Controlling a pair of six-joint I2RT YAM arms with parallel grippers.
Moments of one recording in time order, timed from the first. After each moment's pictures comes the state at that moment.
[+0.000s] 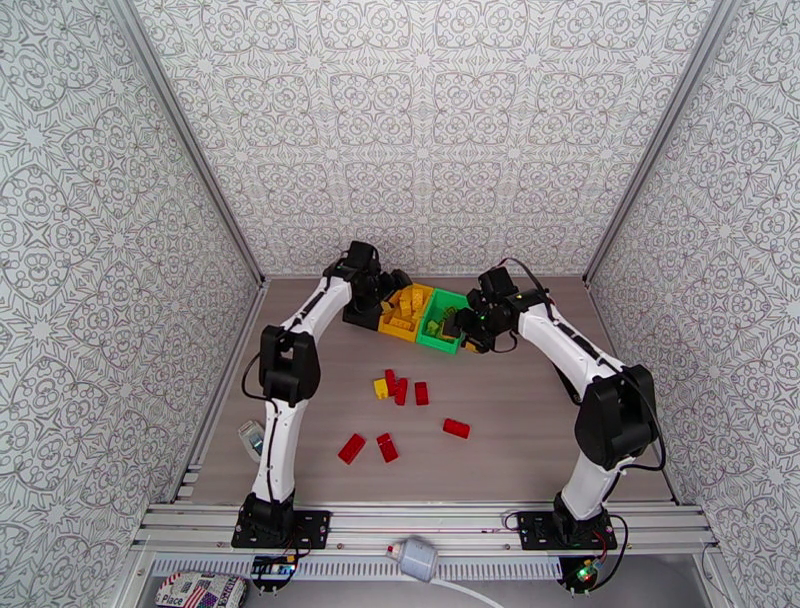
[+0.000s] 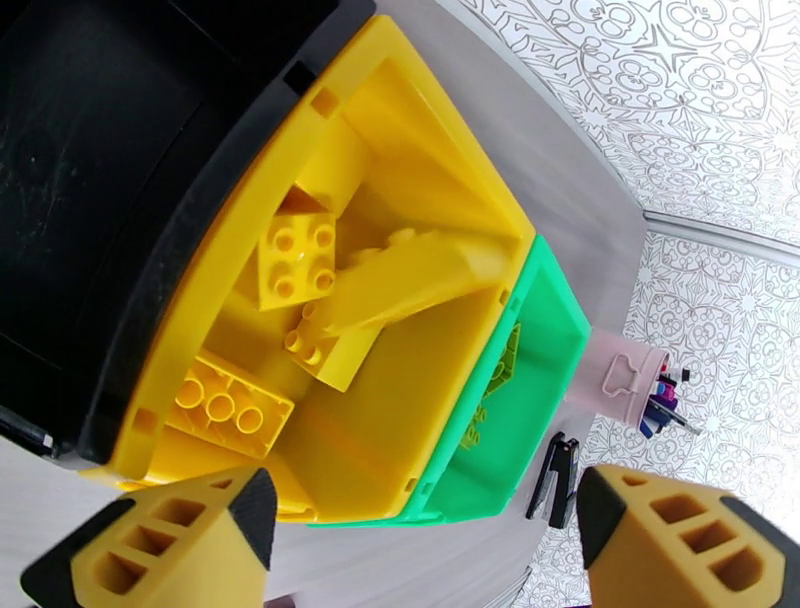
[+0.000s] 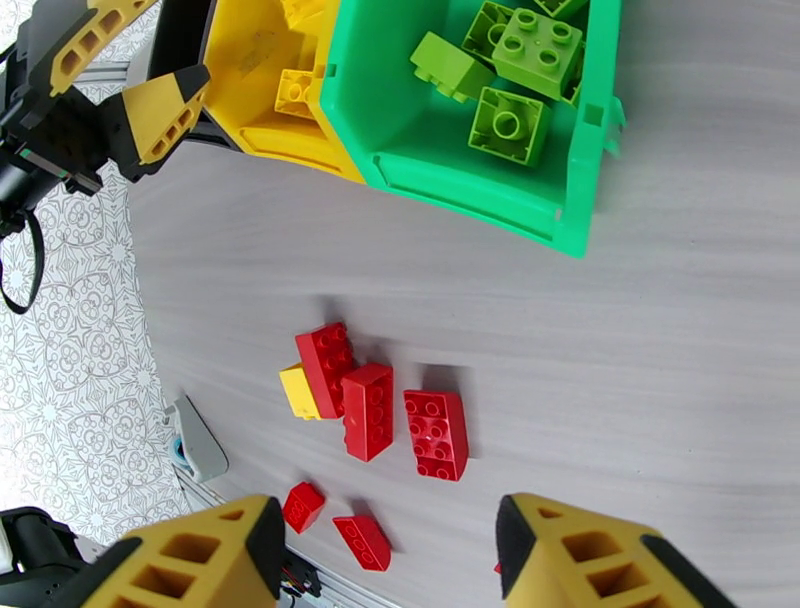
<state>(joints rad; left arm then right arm) -0.27 2.36 2.19 -0.72 0.52 -0.89 0.36 1.78 1.55 -0.85 -0.46 0.66</state>
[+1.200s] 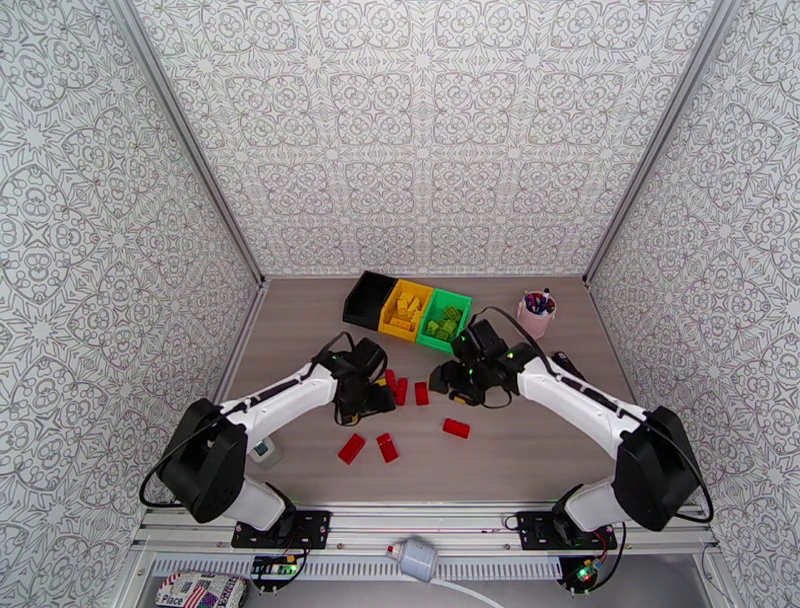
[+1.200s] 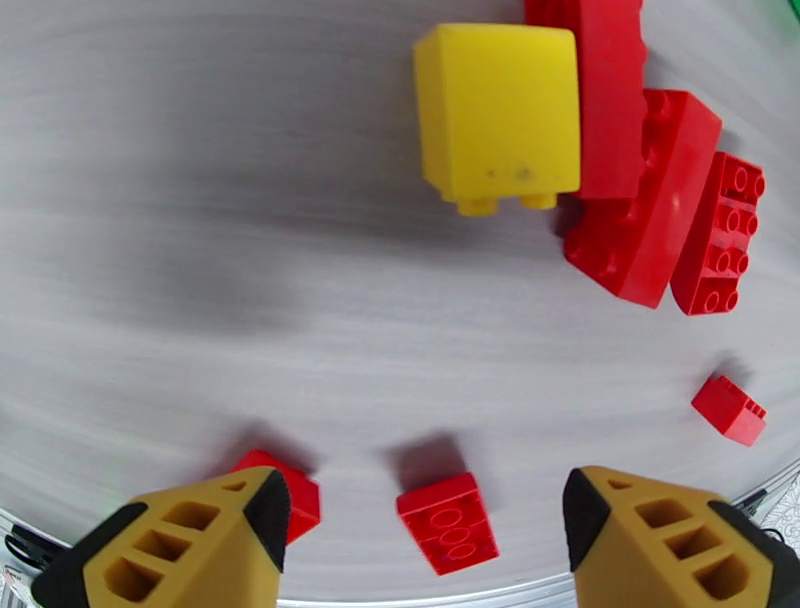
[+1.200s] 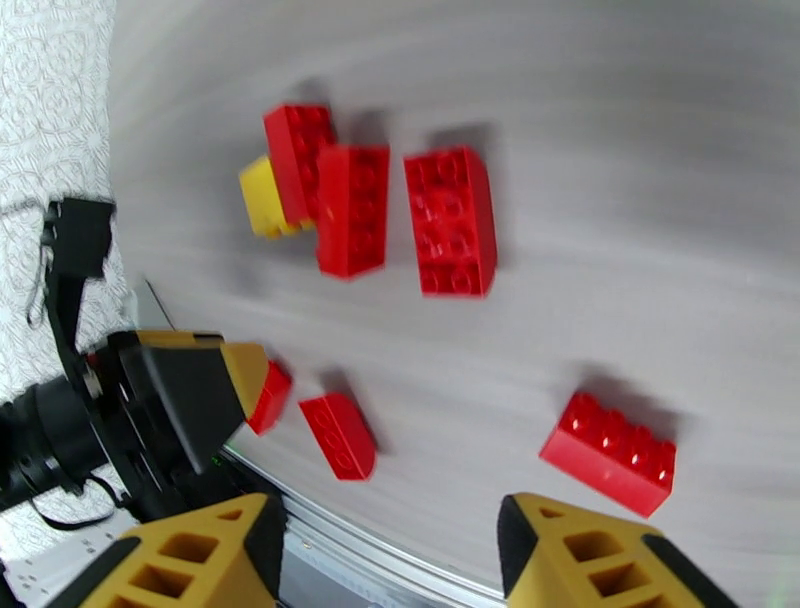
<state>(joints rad) -0.61 1.56 1.00 -0.82 0.10 -0.84 0.64 1.46 1.06 -0.66 -0.39 0.84</state>
